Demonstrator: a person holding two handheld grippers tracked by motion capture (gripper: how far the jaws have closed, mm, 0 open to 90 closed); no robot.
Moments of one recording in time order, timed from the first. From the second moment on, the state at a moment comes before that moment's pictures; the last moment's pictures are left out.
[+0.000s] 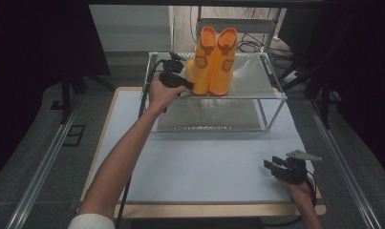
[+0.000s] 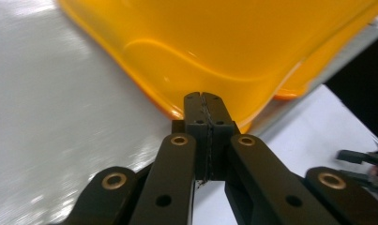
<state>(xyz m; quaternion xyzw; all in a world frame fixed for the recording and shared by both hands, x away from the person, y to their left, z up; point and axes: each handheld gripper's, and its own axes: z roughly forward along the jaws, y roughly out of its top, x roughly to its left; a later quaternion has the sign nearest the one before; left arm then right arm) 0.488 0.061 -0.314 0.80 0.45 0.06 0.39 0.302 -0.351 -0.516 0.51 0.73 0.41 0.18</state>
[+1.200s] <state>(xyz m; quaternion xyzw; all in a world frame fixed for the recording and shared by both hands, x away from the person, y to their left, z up) 0.368 0.149 -0.324 0.80 0.38 0.06 0.46 0.301 -0.345 -0.515 0.50 0.74 0.41 0.19</state>
